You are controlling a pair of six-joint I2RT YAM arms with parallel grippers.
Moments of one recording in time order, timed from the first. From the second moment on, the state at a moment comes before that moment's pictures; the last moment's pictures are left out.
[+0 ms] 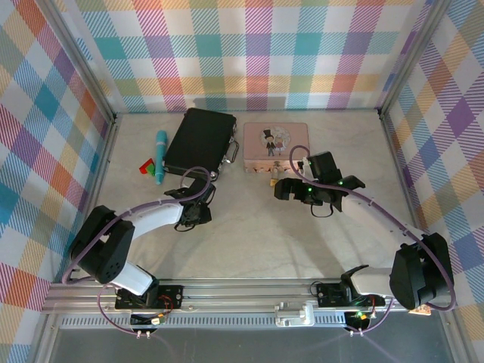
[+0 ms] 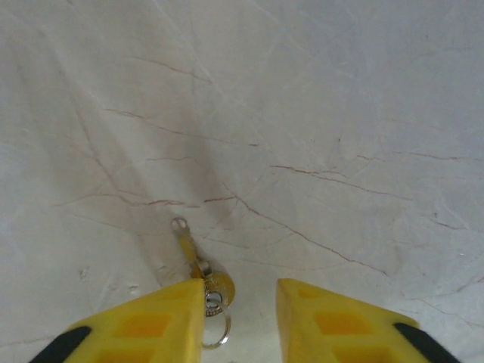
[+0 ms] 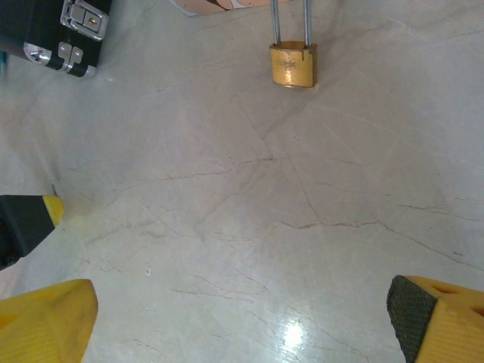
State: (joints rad) left arm -0.56 1.52 0.77 -0.52 -0.18 -0.75; right arm 0.42 1.28 0.90 -0.57 -0.28 0.47
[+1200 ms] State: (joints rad) left arm -0.62 1.42 0.87 -0.32 -0.17 -0.95; right arm 0.65 1.38 0.87 -0.53 -0.23 0.63
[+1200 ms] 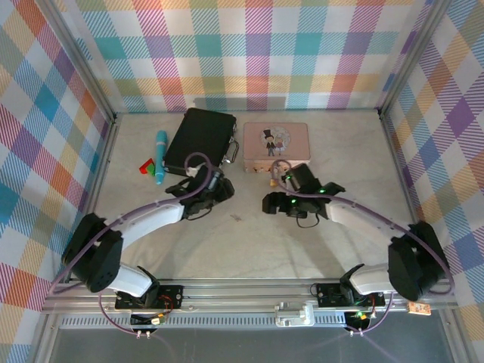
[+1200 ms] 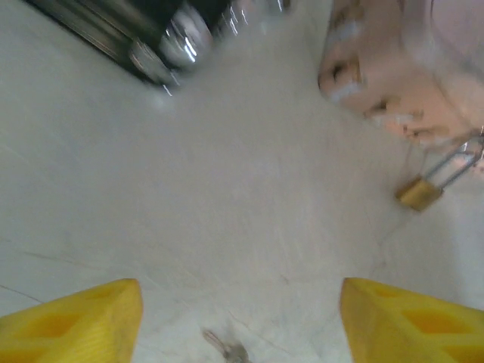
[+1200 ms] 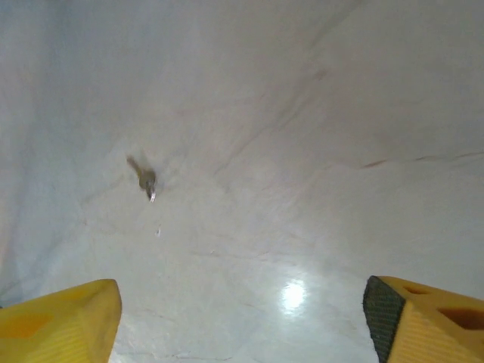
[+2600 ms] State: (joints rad) left arm -0.45 1.21 0.65 -0.24 0.00 -0.91; right arm 0.90 1.92 1.22 -0.47 -0.07 0.76
